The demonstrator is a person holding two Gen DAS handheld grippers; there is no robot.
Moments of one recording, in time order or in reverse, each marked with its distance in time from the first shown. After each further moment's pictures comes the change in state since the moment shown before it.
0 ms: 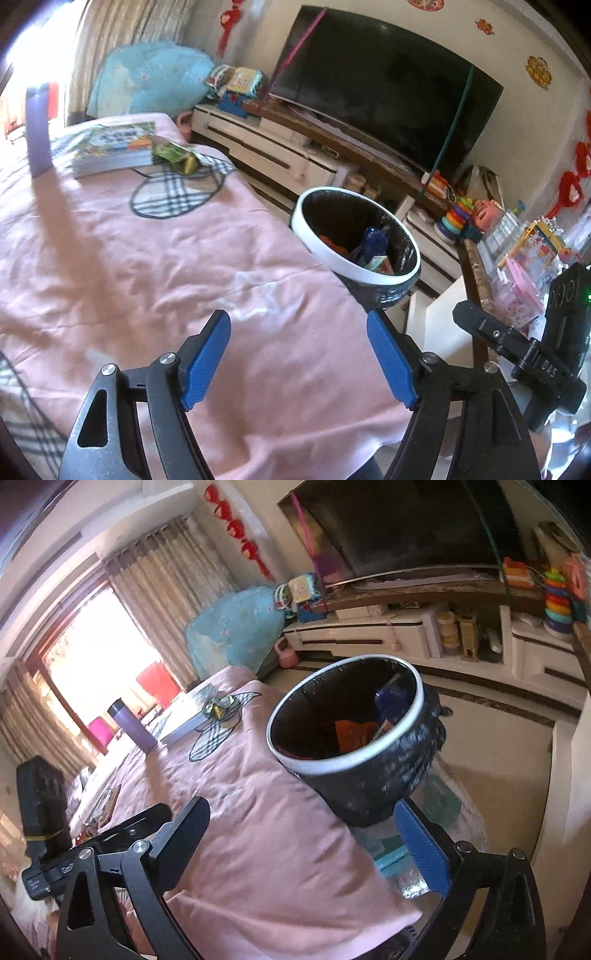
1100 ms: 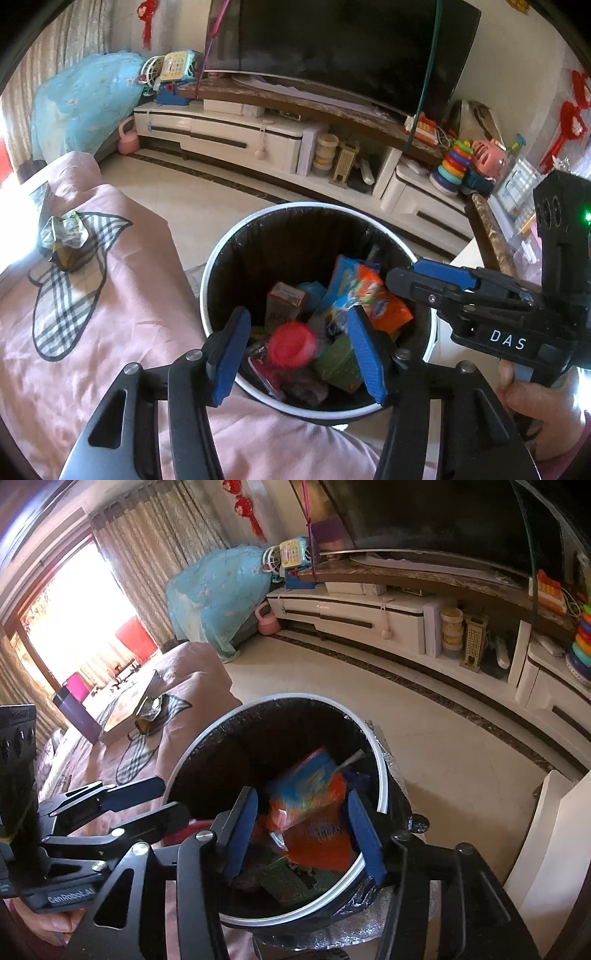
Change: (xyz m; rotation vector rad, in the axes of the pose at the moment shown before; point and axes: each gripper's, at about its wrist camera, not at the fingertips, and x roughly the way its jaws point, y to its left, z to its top) left arm 0.187 -0.091 0.123 0.219 0.179 -0.002; right arm 0.105 -0.066 0.113 -0.120 0.179 -0.073
